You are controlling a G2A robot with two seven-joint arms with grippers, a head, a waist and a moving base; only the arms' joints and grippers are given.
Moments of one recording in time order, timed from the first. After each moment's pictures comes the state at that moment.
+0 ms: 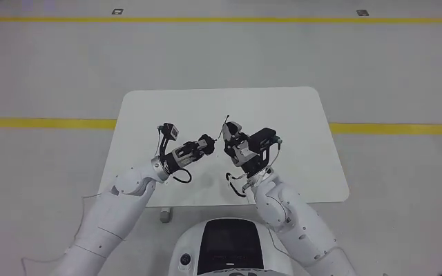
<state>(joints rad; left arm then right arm) 1.34 -1.09 -1.14 -1.48 -0.52 -0.34 -0.75 -1.50 -1.37 1.00 -1.78 -1.06 -0.08 -0.14</state>
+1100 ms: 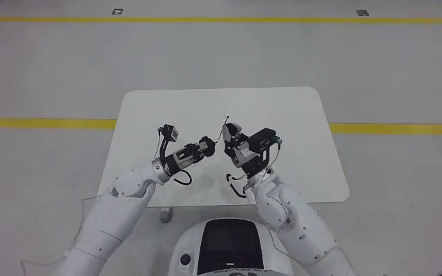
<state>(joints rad) 1.36 -1.09 -1.15 -1.50 -0.48 -0.34 -0.73 -1.50 -1.37 1.01 -1.78 -1.06 -0.10 -0.13</state>
